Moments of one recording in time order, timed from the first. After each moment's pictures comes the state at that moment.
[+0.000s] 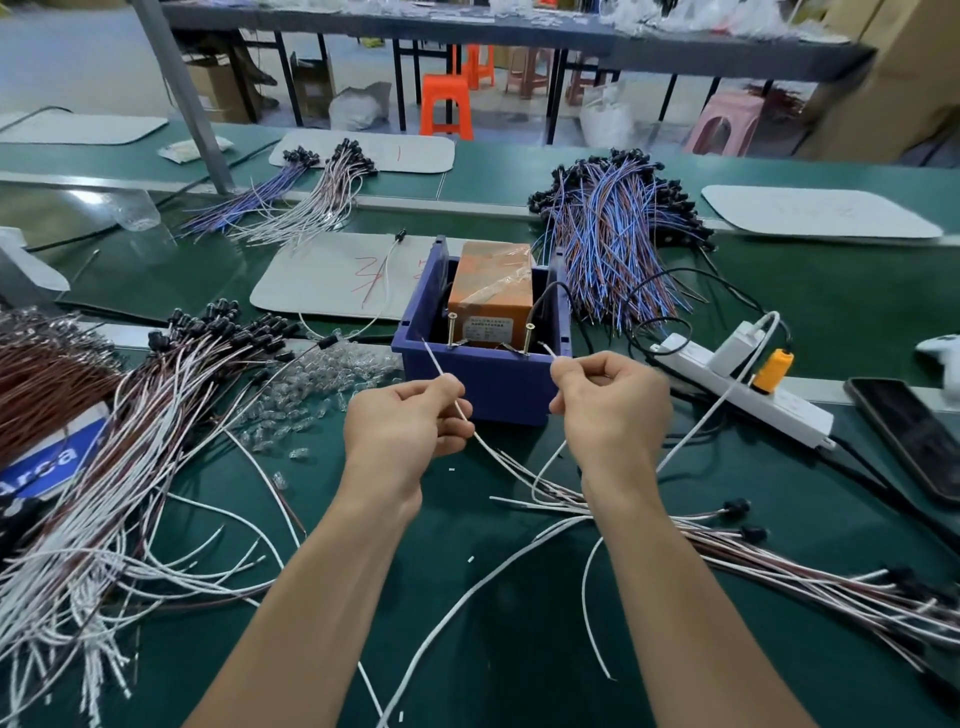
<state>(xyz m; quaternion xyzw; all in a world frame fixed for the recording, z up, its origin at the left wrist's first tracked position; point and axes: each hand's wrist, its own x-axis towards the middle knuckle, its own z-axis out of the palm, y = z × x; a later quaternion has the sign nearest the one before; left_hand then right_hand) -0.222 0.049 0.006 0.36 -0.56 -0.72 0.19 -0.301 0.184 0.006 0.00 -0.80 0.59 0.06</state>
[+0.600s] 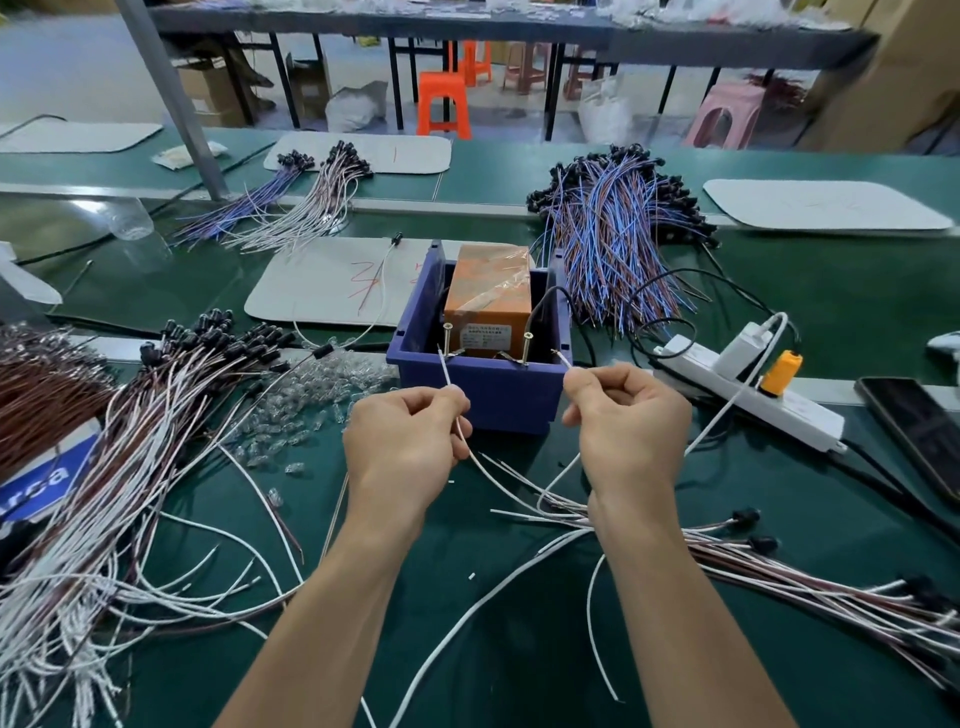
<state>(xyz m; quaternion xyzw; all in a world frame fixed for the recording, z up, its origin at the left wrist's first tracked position) -0.227 0.056 0.007 0.37 -0.66 -0.62 0.21 -0.297 0.191 0.008 -0.02 -0.72 0.70 0.06</state>
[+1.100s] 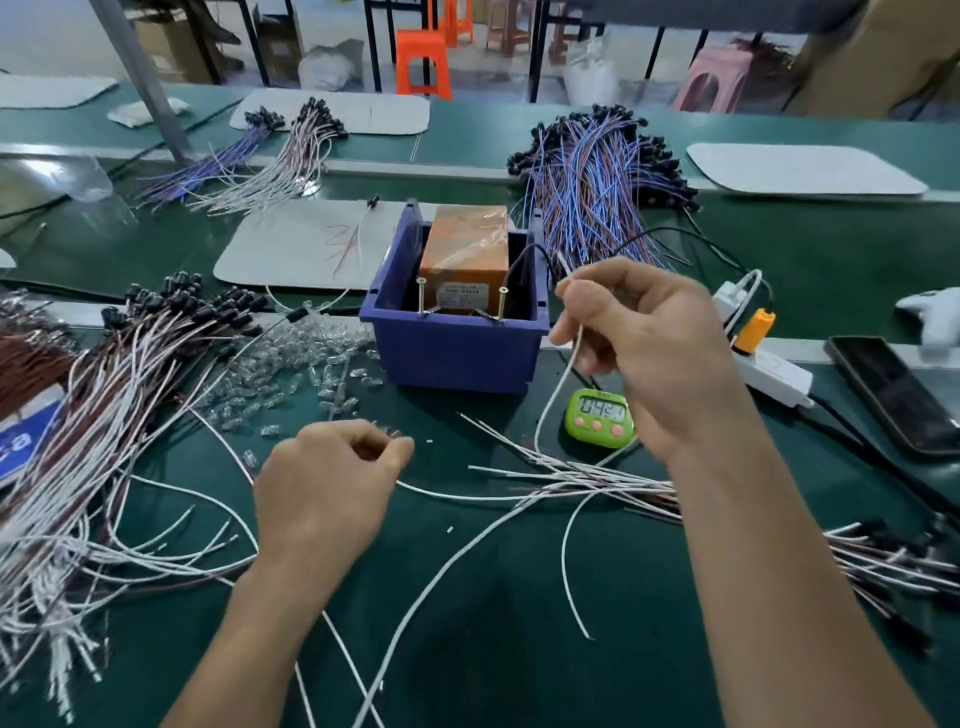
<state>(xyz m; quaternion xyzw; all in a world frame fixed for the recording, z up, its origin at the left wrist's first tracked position) -0.164 0.044 -0.015 0.37 -0.88 -0.26 0.12 -0.303 0.231 0.068 0.18 -0.67 0.72 -0.10</state>
